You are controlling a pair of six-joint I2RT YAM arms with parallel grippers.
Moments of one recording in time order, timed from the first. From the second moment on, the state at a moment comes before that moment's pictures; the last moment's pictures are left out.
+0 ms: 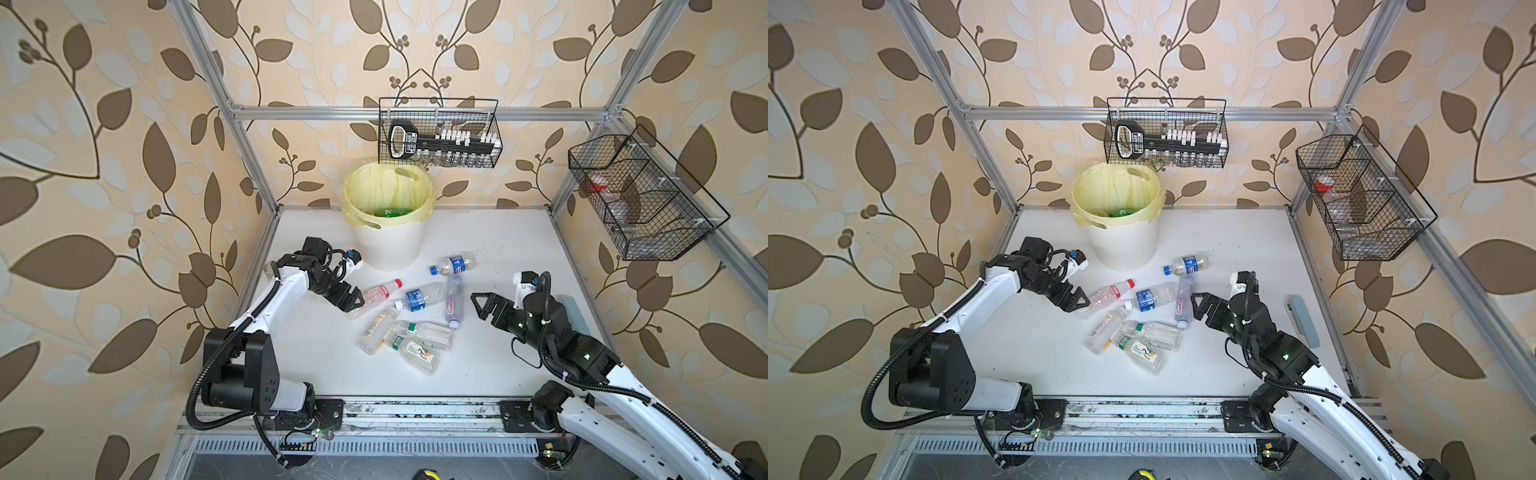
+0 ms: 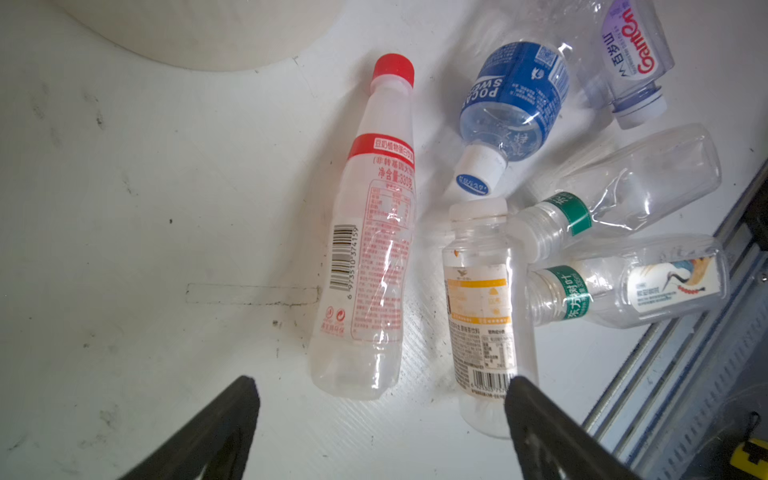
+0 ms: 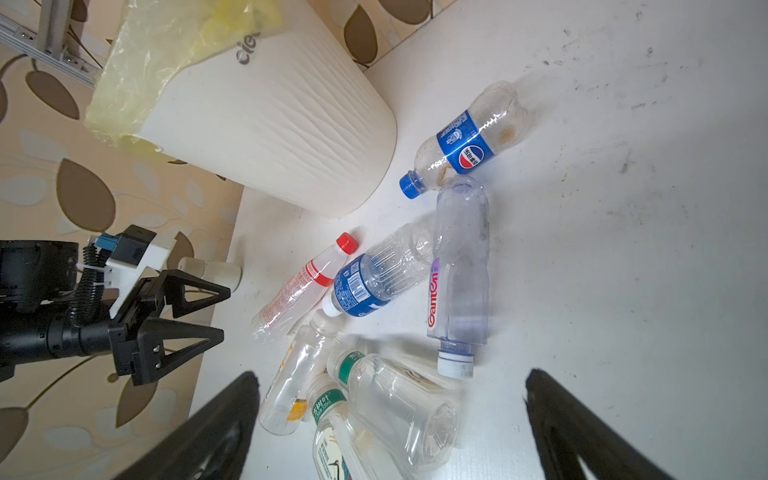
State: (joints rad) left arm -0.09 1.42 1.05 -0.89 0.46 0.49; right arm 0.60 0.63 0.63 -0.54 0.15 0.85
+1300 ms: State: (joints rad) left arm -0.18 1.64 0.96 -0.72 0.31 0.49; right arm 0.55 0.65 0.63 -0.59 0.11 0.84
